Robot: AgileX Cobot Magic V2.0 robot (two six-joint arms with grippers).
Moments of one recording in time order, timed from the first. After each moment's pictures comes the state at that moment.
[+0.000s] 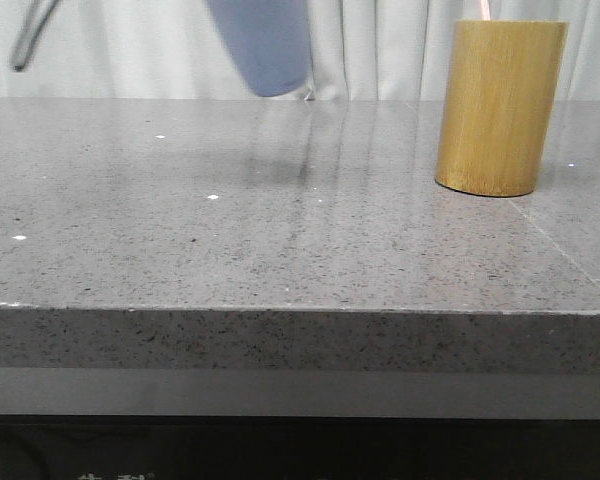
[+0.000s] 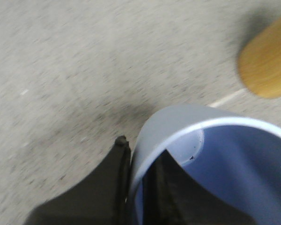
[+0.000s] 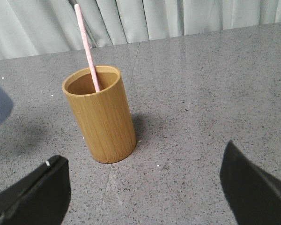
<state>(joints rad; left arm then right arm) -0.49 2.01 -2.22 -0.19 1.26 0.21 -0.01 0.46 -0.53 0.24 0.38 -0.03</state>
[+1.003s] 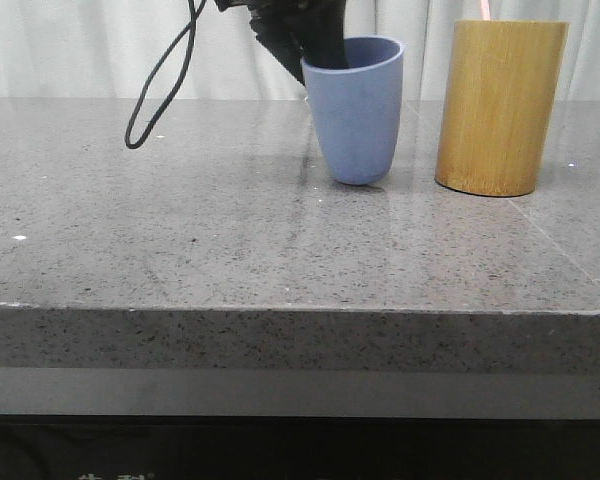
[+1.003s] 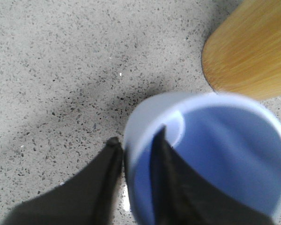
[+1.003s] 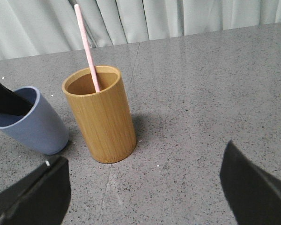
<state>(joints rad) -0.59 2.18 -2.31 -0.19 1.26 0.20 -0.01 0.46 -0.53 0.24 0.38 -0.03</state>
